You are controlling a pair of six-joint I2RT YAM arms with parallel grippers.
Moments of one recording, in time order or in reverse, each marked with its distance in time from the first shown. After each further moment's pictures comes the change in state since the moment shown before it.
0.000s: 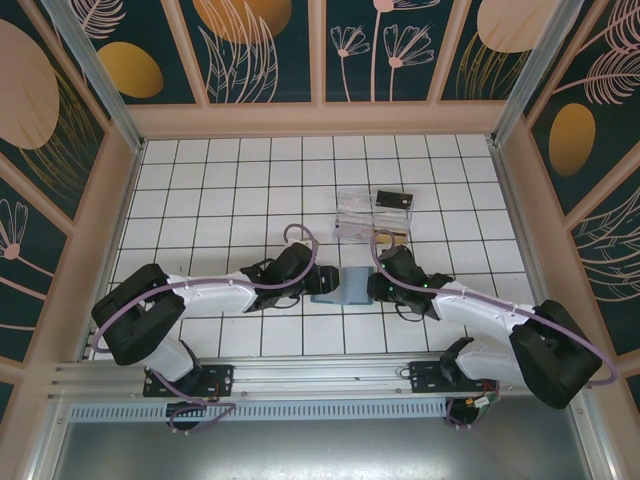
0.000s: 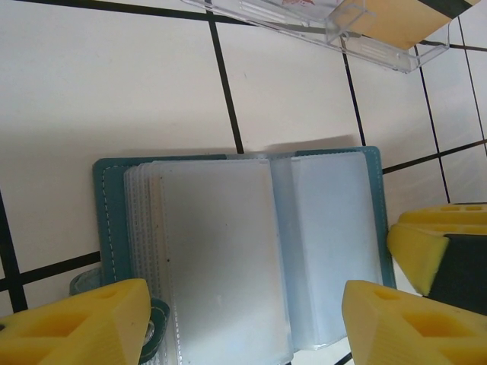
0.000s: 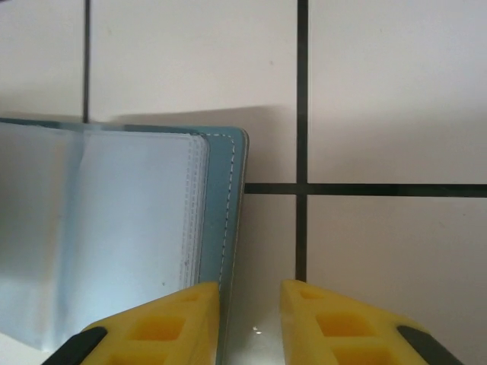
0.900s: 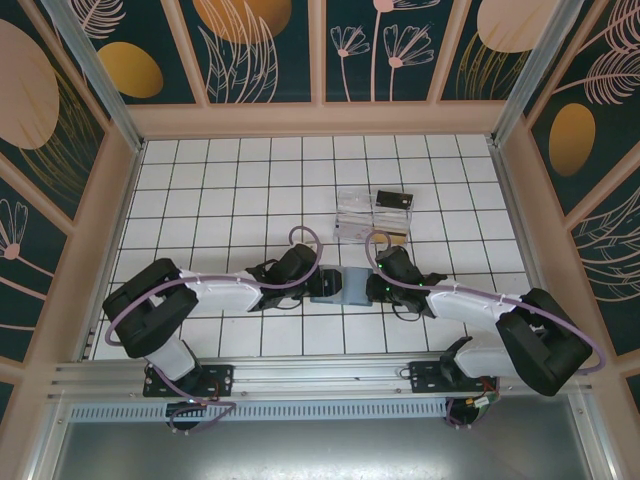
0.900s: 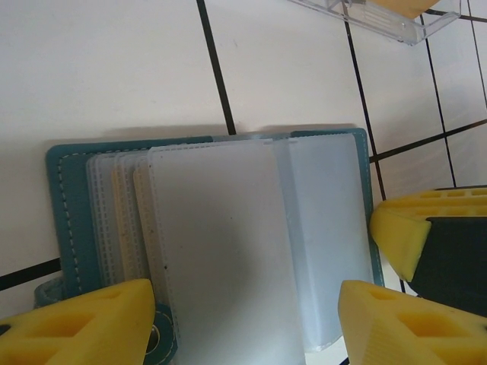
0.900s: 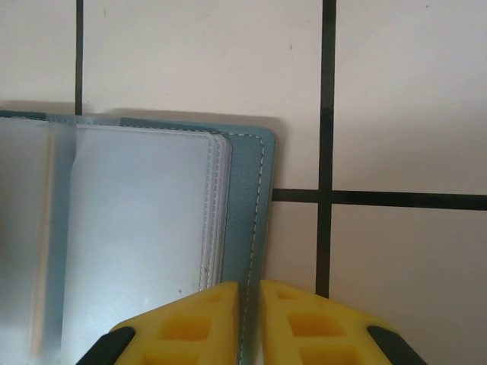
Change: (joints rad) left arm 0.000 0.068 0.001 0.060 0.065 0.009; right arm -0.002 0.070 -0.006 0.080 -0.035 -0.003
